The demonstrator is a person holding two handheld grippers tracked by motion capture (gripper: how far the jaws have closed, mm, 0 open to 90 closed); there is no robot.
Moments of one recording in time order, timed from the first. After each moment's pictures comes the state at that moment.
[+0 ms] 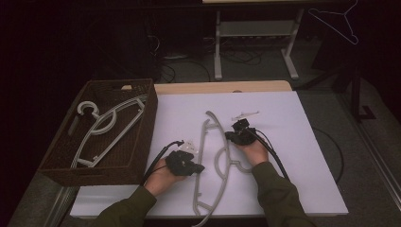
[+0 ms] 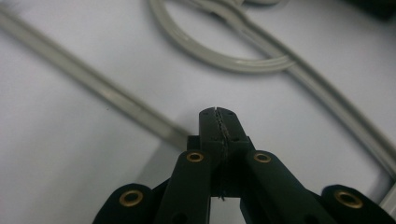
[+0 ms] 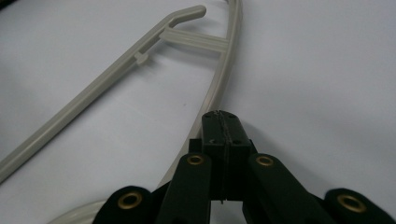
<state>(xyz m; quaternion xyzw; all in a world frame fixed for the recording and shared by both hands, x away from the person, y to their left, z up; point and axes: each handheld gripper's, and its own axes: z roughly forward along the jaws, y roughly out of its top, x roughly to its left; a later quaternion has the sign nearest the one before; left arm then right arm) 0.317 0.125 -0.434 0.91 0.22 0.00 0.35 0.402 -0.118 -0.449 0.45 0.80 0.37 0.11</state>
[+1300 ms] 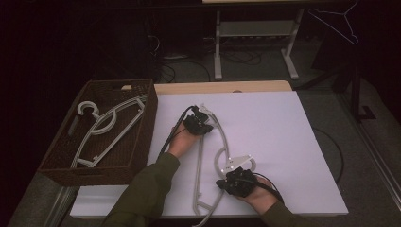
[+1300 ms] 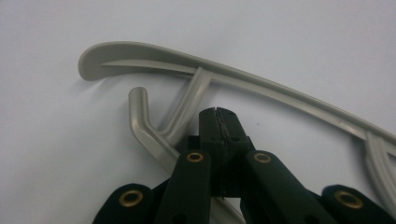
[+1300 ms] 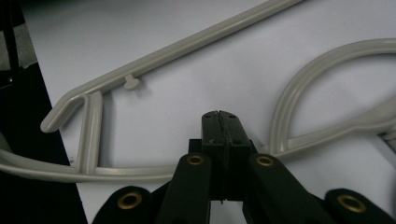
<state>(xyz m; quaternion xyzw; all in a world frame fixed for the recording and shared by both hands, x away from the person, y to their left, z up) 0.448 0.077 -0.436 0.90 0.28 0.11 0.33 0.253 -0.092 -0.438 0.29 0.89 0.34 0.03</state>
